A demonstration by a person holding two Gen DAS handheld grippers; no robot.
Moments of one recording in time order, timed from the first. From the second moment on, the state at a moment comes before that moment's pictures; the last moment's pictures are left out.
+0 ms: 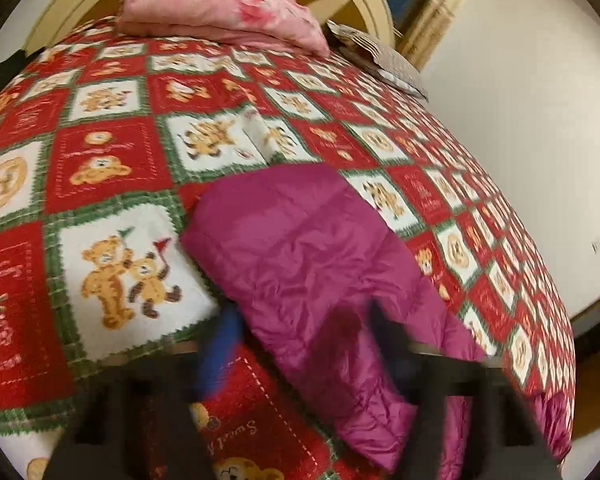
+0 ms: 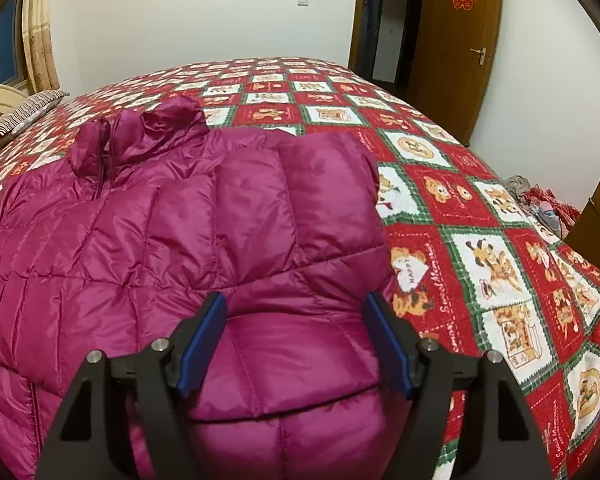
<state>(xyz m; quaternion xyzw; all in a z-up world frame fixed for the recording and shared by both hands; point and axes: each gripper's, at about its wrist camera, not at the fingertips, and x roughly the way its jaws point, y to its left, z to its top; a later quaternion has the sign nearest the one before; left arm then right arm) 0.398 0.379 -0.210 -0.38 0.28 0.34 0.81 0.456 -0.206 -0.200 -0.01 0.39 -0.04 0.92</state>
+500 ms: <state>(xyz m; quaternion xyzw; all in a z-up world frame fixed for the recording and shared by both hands) 0.414 0.257 -0.086 -0.19 0.18 0.17 0.95 0.456 -0.209 -0.201 0.01 0.39 -0.04 0.92</state>
